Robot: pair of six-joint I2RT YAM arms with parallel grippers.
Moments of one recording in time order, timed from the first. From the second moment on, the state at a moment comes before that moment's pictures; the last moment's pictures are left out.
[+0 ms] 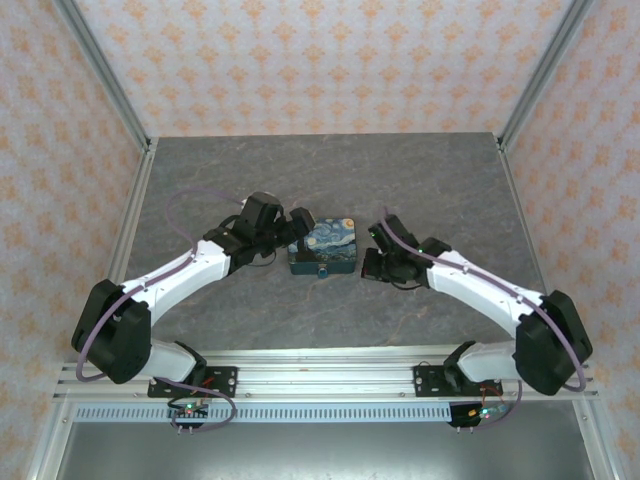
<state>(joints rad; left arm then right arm) -0.51 1.40 0.92 -0.26 0.06 -1.01 0.64 1.28 0.85 -0.59 -0.06 0.77</state>
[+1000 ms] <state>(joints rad) -0.54 1.57 0.78 0.47 0.23 -1.84 0.56 1.37 0.70 0.49 -0.12 1.33</state>
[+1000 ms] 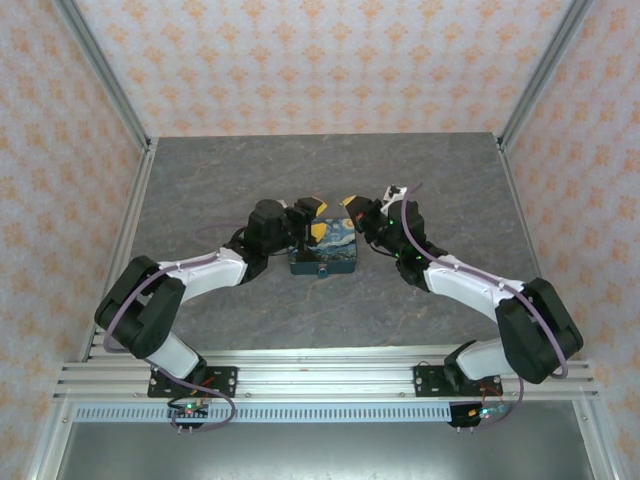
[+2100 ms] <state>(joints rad) -0.52 1.37 0.82 -0.03 0.16 -1.38 0.56 1.11 0.54 -0.43 0.00 0.97</state>
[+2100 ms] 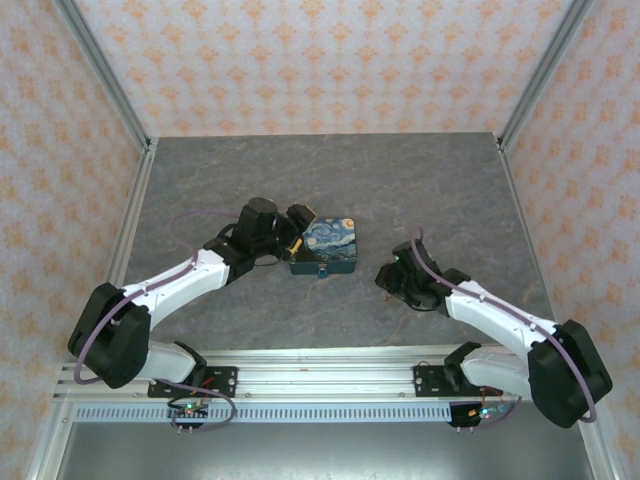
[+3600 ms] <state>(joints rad) -0.48 1.40 0.82 -0.04 0.18 -1.35 0.66 1.46 0.72 -0.61 0.09 0.85</state>
